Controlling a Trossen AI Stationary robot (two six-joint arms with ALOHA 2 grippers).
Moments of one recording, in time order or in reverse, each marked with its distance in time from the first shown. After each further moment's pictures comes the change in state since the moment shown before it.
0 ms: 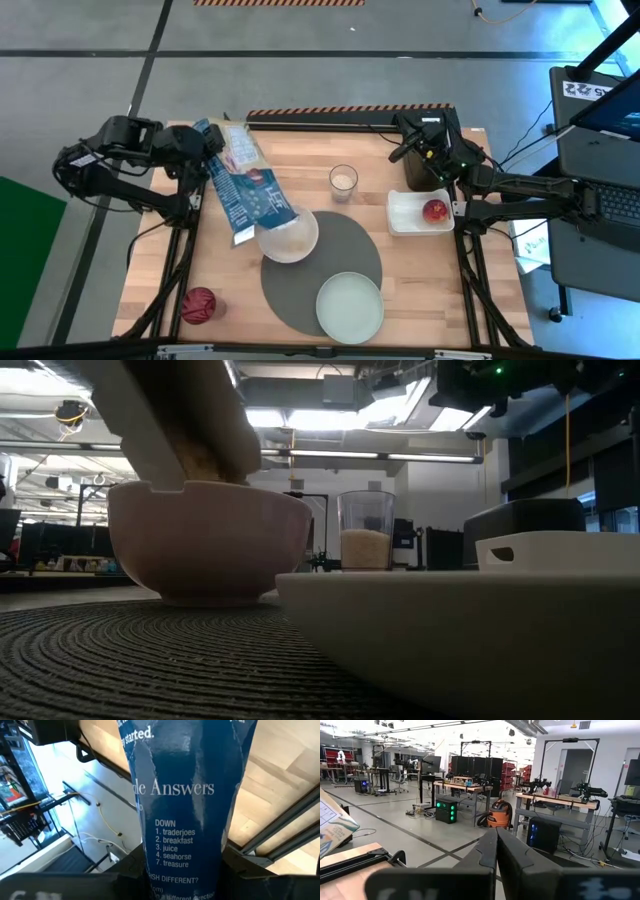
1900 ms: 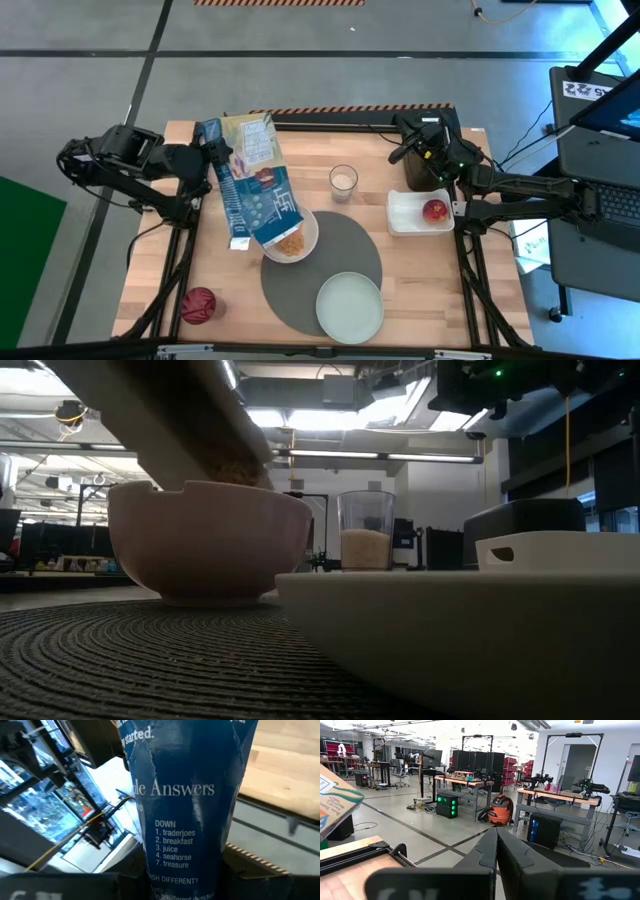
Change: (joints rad) left arm -0.250 0.021 0.000 0.128 -0.236 0.193; right arm 0.000 0.000 0.000 -0.035 -0.004 0.012
